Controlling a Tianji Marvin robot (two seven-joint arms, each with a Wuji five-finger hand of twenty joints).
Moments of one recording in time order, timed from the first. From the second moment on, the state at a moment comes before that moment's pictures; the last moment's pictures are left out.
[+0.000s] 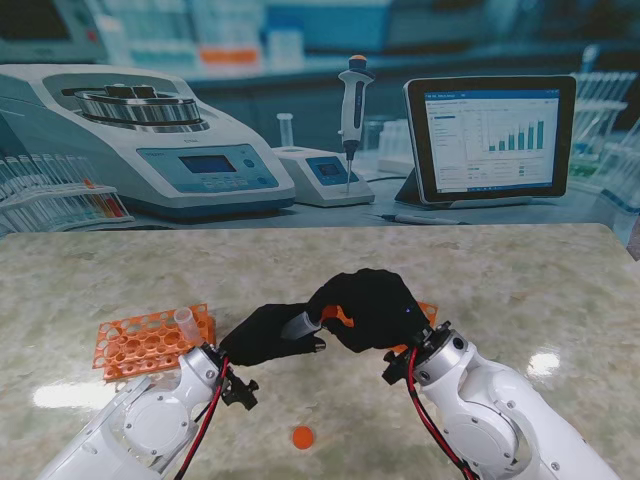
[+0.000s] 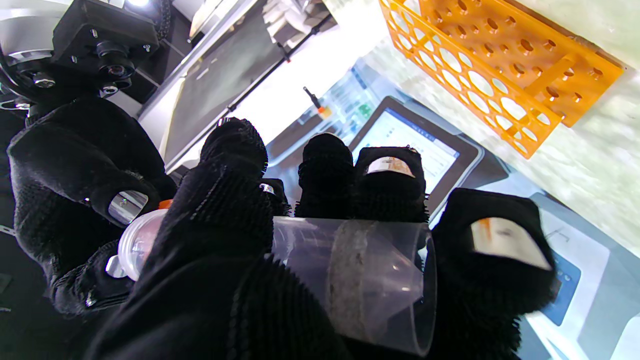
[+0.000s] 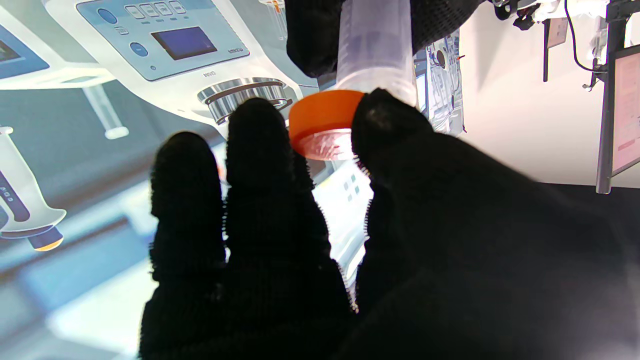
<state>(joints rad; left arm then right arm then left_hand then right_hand) 1.60 -1.11 -1.11 -1.64 0.29 -0.49 -0.05 -1.69 -1.10 1.19 -1.96 -0.90 -0.38 -0.23 1.01 -0.29 0.06 0.00 0.55 -0.12 1.24 1.47 1.05 0.02 0.94 1.14 1.04 0.09 1.24 1.14 1.02 0.28 1.76 0.68 0.78 -0.80 1.02 -0.25 0.94 -0.21 0.65 0.78 1.09 0.17 0.38 0.86 1.19 0.03 0.62 0.93 0.84 0.13 1.23 0.58</state>
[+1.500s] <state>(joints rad) 1.61 -1.10 -1.11 -1.65 0.30 -0.50 -0.05 -1.71 -1.11 1.16 -1.94 -0.82 -0.40 -0.25 1.01 -0.29 0.06 0.00 0.55 -0.12 1.25 1.47 1.05 0.02 0.93 1.14 1.04 0.09 1.24 1.13 1.02 0.29 1.76 0.68 0.78 -0.80 1.05 -0.25 0.94 -0.22 0.65 0.79 1.09 0.19 0.38 0.86 1.19 0.03 0.62 0.93 0.85 0.14 1.23 0.61</state>
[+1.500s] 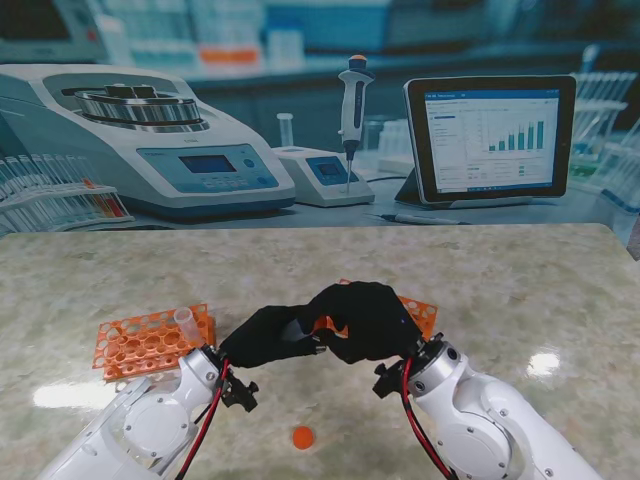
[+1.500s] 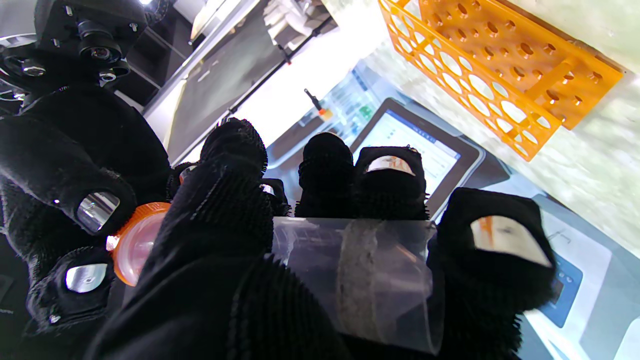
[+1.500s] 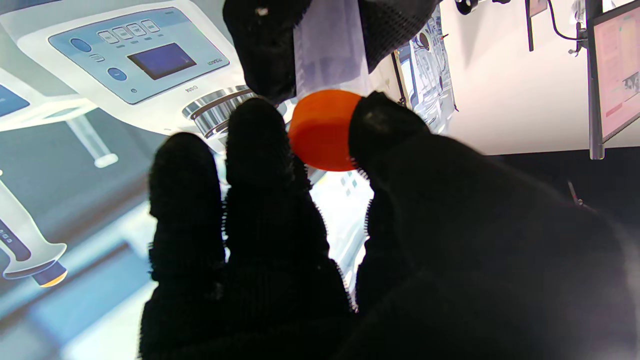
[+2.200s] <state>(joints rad) 1.61 -1.10 -1.11 -1.65 0.30 -0.50 -0.06 -1.66 -1.10 1.16 -1.89 -0.80 -0.51 -0.20 1.01 -0.29 0.06 0.00 0.55 -0.14 1.28 1.48 1.05 0.02 0.93 1.14 1.04 0.09 1.23 1.13 1.02 0.29 1.76 0.68 0.78 -0.78 1.05 -0.25 0.94 -0.21 0.65 0.79 1.09 0.21 0.39 0.86 1.19 0.03 0.62 0.93 0.84 0.14 1.21 0.61</state>
